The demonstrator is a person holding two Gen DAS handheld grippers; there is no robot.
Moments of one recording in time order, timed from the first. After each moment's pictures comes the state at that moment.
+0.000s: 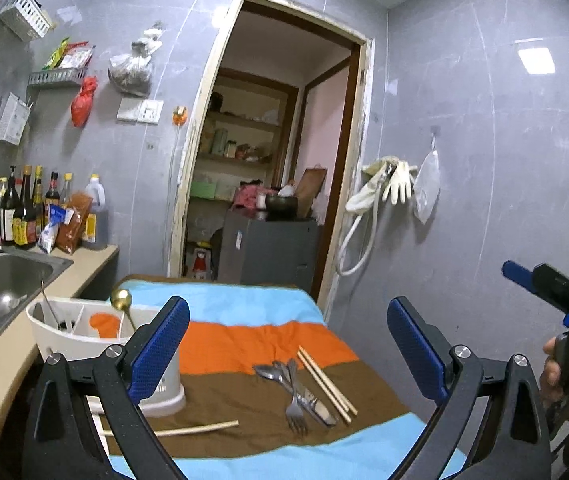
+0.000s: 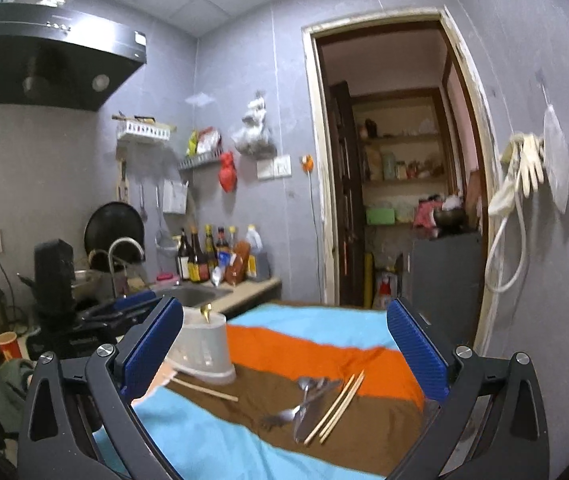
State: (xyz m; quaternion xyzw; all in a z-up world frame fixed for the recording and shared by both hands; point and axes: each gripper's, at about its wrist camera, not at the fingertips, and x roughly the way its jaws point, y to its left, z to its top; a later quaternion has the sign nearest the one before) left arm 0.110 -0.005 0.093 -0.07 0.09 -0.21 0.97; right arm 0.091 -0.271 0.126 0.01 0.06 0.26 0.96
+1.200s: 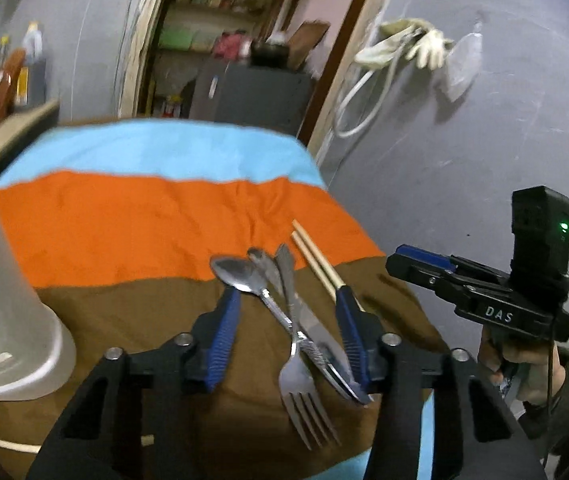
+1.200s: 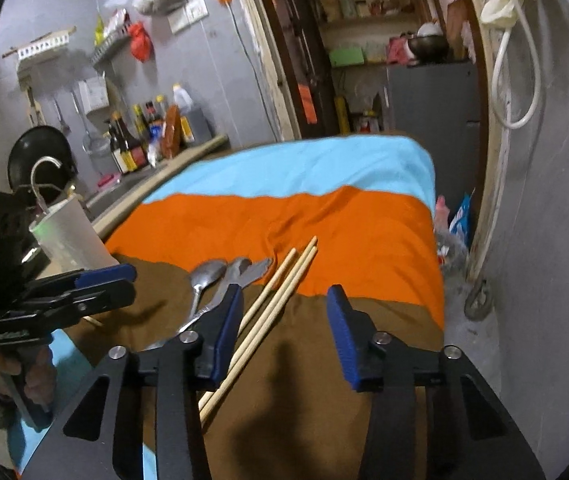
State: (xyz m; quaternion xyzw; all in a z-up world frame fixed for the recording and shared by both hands) left arm 0.285 -0.070 -0.028 -0.08 0.35 -0.27 0.89; right arm 0.299 -0.291 -0.020 0.04 0.34 0.23 0.91
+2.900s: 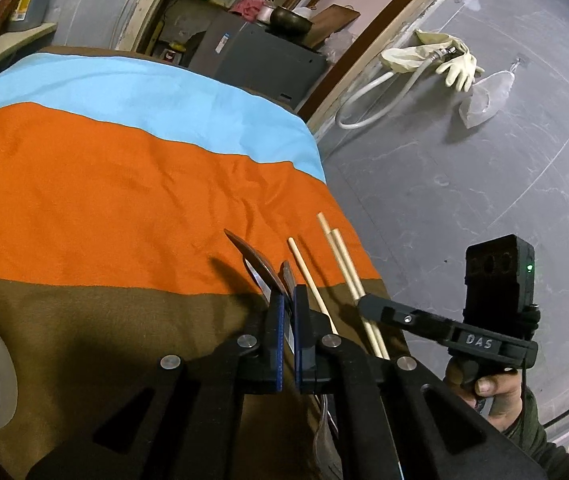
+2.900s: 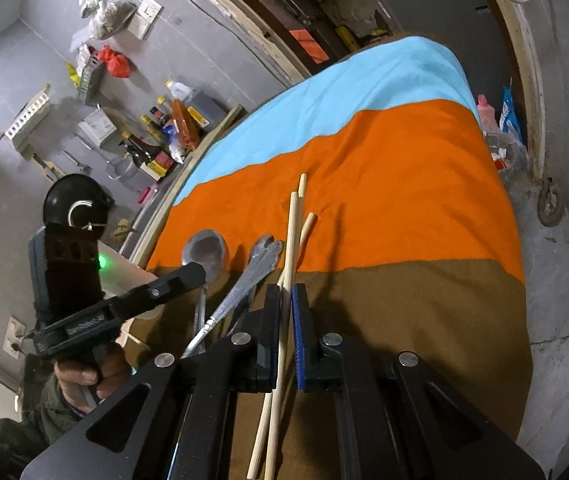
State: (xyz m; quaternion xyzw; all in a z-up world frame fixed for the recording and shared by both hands) left arm 0.334 -0.062 -0.038 -0.18 0.41 -0.29 0.85; right arm 0.341 -0.308 -0.050 0.19 0.44 0.29 0.83
